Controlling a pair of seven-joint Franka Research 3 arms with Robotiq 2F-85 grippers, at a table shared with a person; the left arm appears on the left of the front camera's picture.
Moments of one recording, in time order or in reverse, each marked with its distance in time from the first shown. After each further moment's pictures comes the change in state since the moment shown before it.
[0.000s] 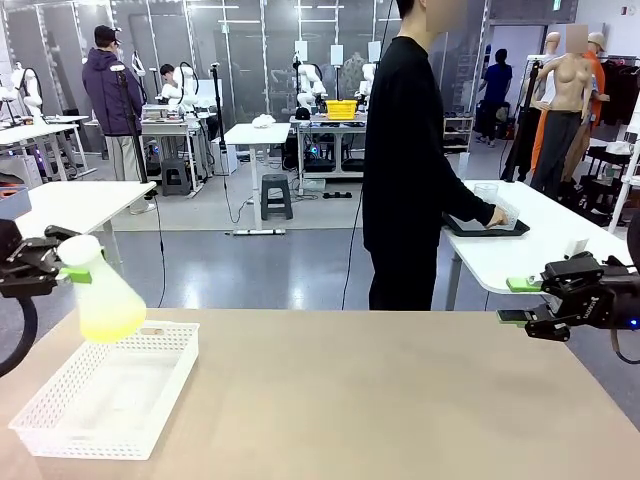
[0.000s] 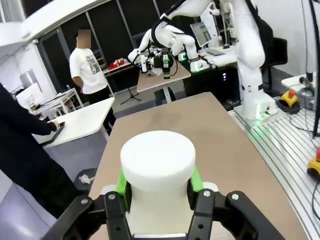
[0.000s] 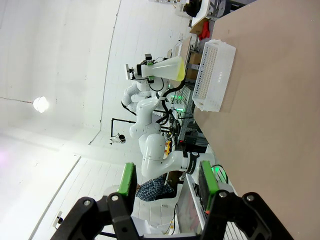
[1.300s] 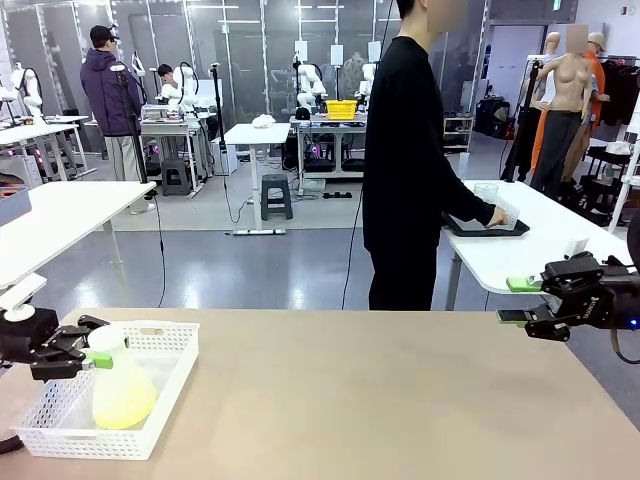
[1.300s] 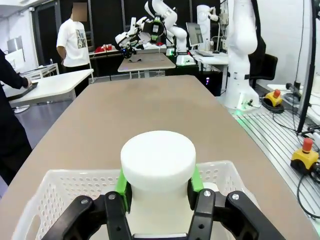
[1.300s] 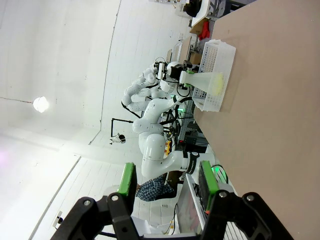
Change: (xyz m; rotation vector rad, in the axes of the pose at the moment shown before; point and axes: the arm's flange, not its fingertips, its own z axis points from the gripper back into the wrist) left arm -0.153 -0.038 -0.018 -0.068 0.004 0.229; right arm 0.000 0.000 0.000 0.000 0.000 0.000
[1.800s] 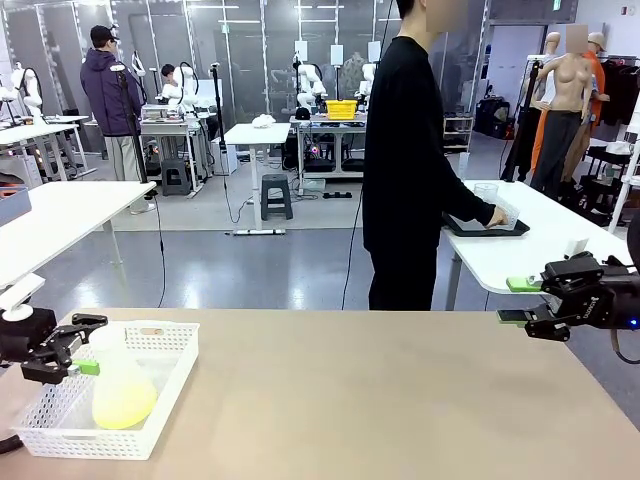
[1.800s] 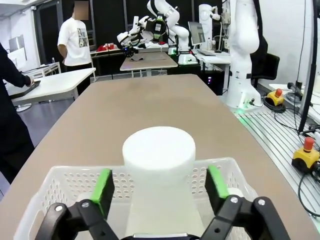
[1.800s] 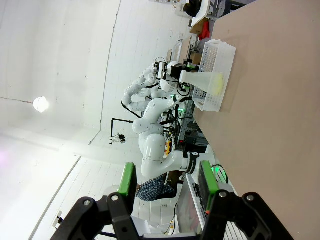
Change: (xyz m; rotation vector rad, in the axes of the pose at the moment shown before) left arm -0.002 0.002 0.007 0.012 0.004 0.003; right arm 0.000 0.000 0.000 0.000 0.000 0.000
